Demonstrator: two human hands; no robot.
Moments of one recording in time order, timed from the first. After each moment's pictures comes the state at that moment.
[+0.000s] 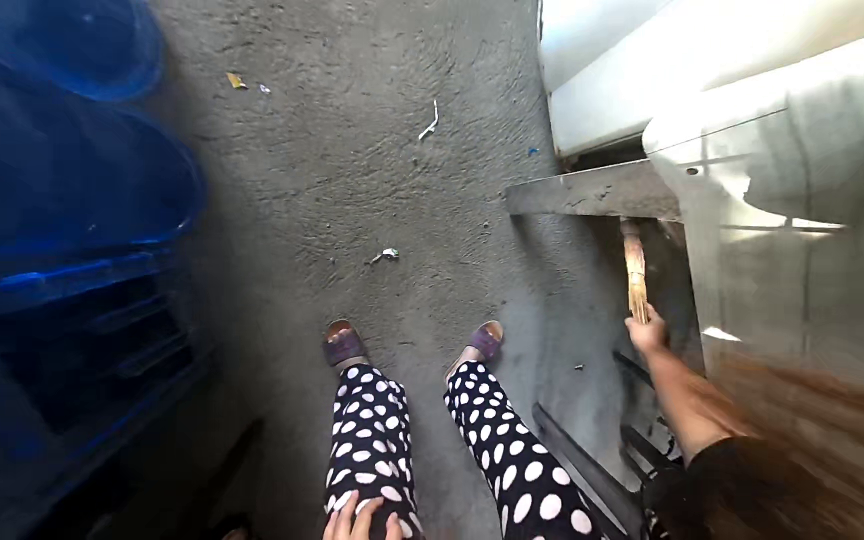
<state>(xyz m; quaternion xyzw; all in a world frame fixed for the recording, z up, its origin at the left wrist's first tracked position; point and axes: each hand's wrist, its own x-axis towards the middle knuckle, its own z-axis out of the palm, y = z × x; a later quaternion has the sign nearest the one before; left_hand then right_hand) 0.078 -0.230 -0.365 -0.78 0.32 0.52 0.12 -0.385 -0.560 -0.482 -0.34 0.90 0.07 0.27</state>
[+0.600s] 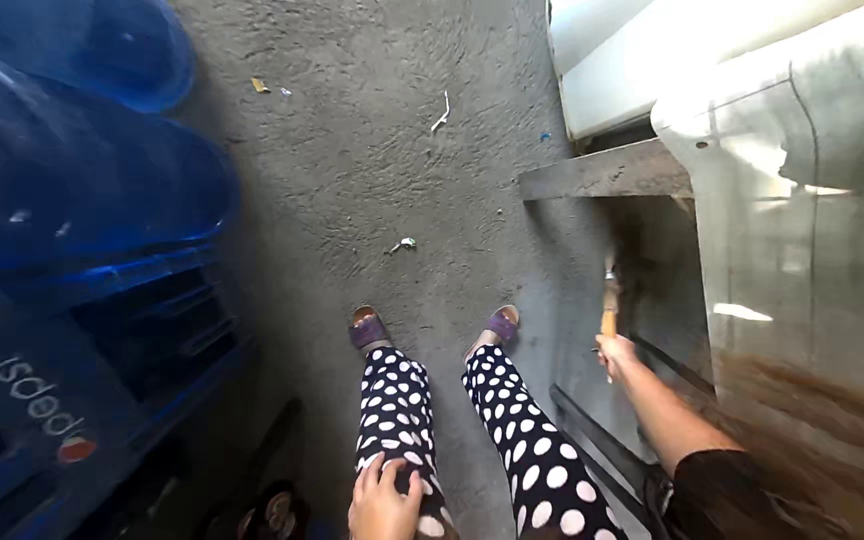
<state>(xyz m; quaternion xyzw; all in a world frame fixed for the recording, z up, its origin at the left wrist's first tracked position) 0.092 -0.232 -0.371 -0.78 0.31 0.52 0.14 -0.303 -0.474 -0.478 -0.11 0.92 0.11 0.37</state>
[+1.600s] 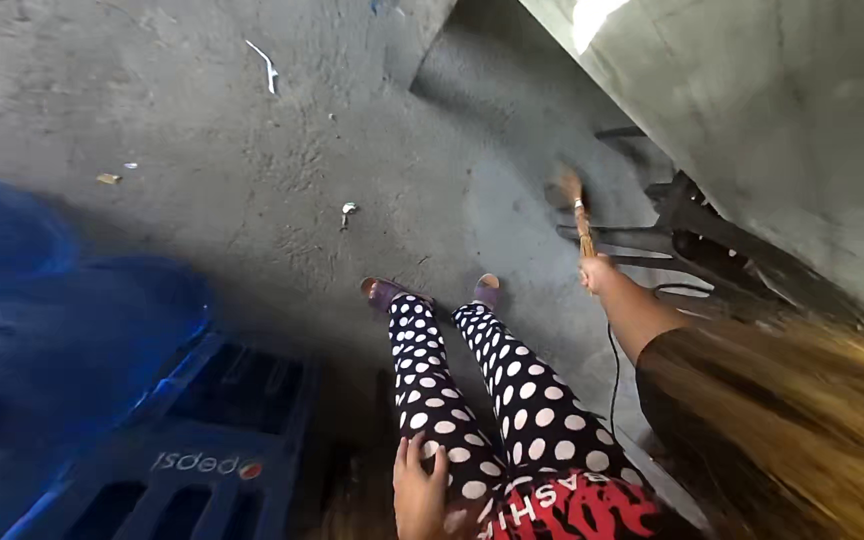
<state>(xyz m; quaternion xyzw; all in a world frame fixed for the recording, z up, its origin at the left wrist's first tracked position) 0.243 -0.189 -0.290 -0.64 0.43 0.58 0.25 -0.245 -0.268 -0.389 0.20 0.92 0.00 0.35</state>
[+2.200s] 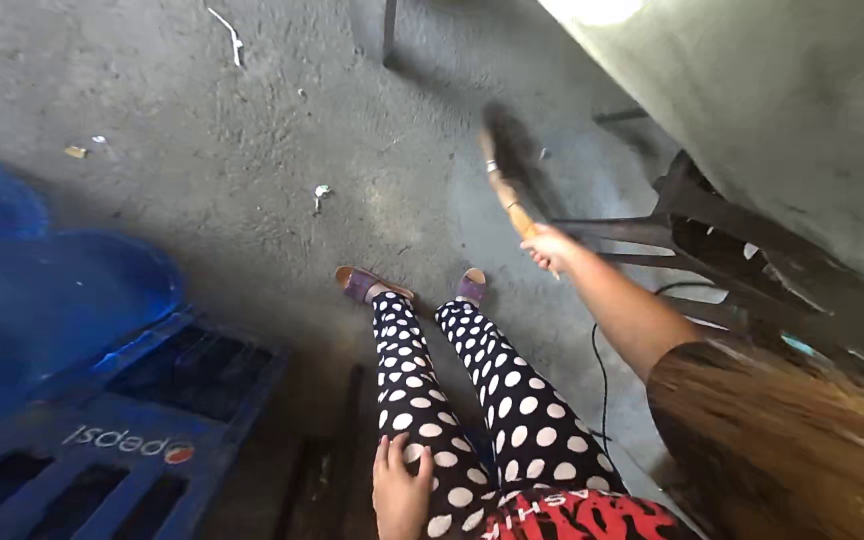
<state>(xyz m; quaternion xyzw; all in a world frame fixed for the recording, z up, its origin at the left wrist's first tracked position) 0.183 -0.110 -0.286 -0.68 0.48 0.51 0.20 -0.250 -0.282 -0.401 0.01 0.83 -0.01 0.56</state>
